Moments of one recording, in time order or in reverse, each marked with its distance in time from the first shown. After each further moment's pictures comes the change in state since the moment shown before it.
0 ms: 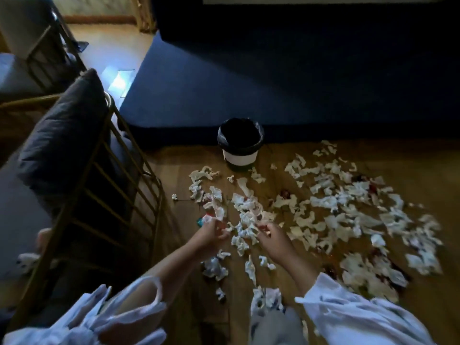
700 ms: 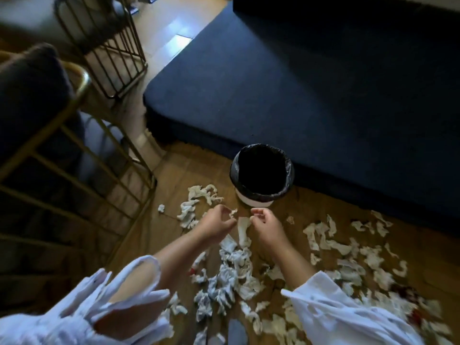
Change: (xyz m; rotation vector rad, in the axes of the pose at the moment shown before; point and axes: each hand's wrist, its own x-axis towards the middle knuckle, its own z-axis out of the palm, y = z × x) left_hand 0.377 0.123 -0.069 -0.337 0.285 -0.282; right_hand 0.415 -0.092 -0.119 0.039 -0.265 -0.031
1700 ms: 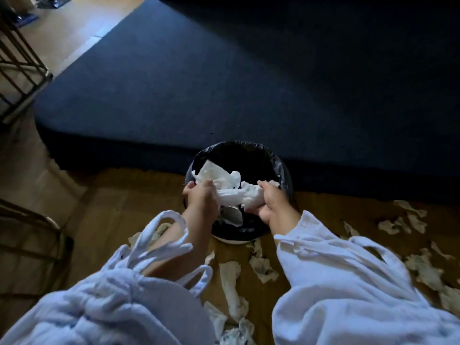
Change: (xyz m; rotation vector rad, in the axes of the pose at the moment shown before) left_hand 0.439 -0.034 0.138 -1.199 0.227 -0.264; right_hand 0.394 0.124 -0.012 0.942 0.235 0.329
